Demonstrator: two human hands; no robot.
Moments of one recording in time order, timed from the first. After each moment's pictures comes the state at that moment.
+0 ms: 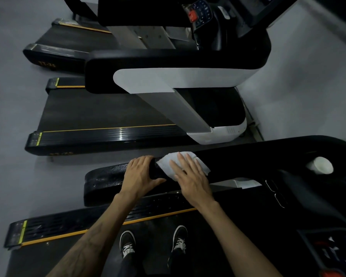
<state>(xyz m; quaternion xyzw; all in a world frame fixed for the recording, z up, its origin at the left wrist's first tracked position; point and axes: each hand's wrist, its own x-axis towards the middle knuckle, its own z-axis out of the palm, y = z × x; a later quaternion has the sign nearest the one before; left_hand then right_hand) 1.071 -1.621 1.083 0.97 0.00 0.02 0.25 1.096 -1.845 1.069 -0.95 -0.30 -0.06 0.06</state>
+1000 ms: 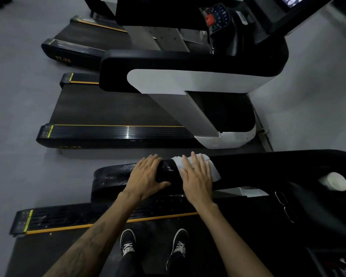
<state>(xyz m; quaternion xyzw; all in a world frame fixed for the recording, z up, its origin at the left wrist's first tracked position) 1.071 -1.610 1.082 0.98 -0.02 -0.02 0.22 1.107 -1.816 1.082 -0.98 -0.16 0.00 0.09</state>
